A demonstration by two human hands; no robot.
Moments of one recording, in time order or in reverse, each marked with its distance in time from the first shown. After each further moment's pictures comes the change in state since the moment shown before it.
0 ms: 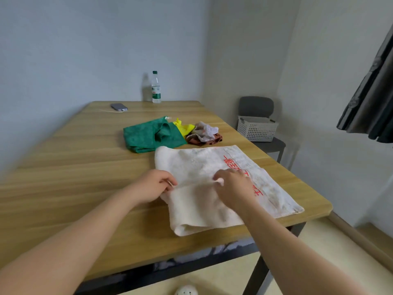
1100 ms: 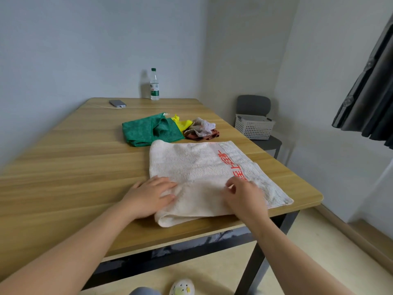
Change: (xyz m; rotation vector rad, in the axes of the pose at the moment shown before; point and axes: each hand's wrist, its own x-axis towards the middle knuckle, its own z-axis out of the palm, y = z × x) left_hand -0.039 -0.007 0.025 0.524 -0.151 0.014; right_hand -0.047 0.025 0.006 0.122 0.070 0.120
